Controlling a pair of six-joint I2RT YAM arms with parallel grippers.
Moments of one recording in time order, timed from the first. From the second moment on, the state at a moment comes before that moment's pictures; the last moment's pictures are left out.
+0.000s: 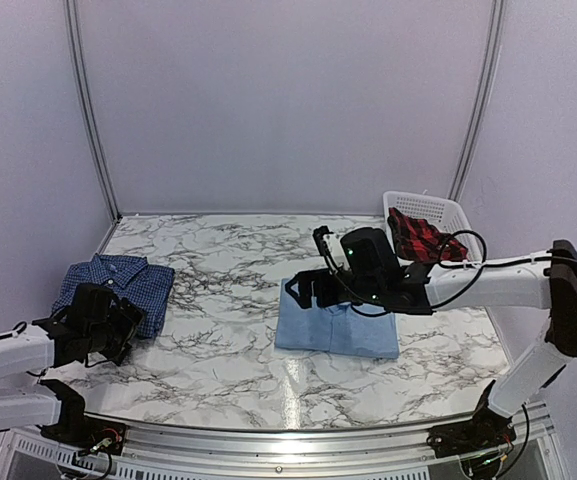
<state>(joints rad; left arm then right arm) -0.36 0.91 0.26 -0.19 -0.12 -1.28 0.87 1.57 0.96 0.04 0.02 0.45</state>
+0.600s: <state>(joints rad) -0.32 1.28 0.32 0.14 -0.06 -1.24 0.88 1.43 0.86 0.08 0.17 0.43</state>
